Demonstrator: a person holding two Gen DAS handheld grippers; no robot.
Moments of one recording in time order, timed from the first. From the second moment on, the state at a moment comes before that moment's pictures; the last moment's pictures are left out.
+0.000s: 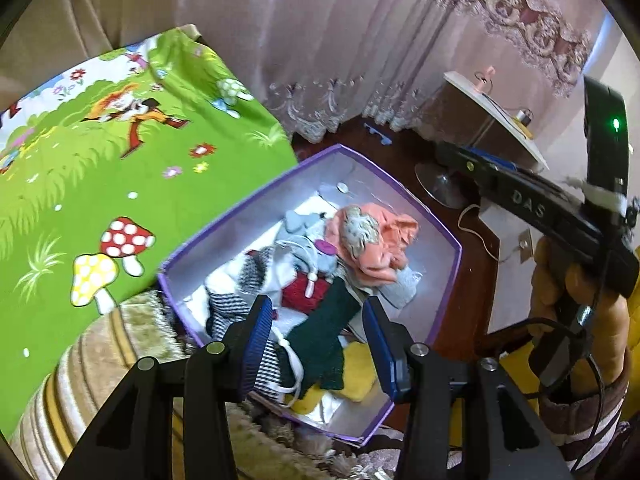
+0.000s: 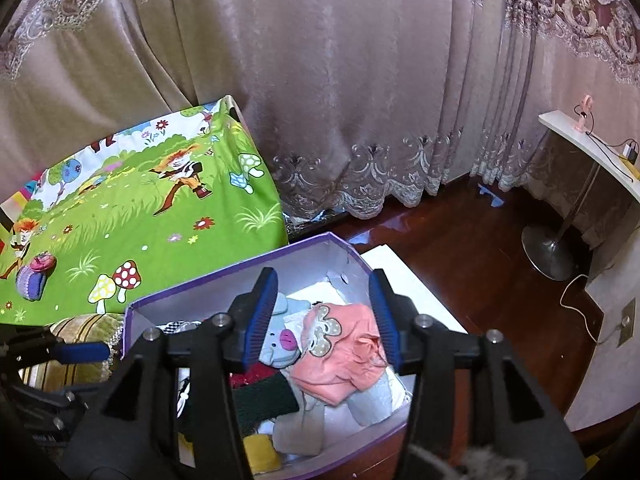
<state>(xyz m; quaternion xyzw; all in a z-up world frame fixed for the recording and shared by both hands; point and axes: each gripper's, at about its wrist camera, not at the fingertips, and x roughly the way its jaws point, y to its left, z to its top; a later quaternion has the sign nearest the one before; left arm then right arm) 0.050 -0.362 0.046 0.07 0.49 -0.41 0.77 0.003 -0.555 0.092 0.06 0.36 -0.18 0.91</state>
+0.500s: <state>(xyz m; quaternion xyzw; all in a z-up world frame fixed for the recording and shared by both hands) 0.086 -0.292 0.055 0.02 0.47 -0.35 0.81 0.025 -0.510 0.099 0.05 0.36 -0.12 0.92</state>
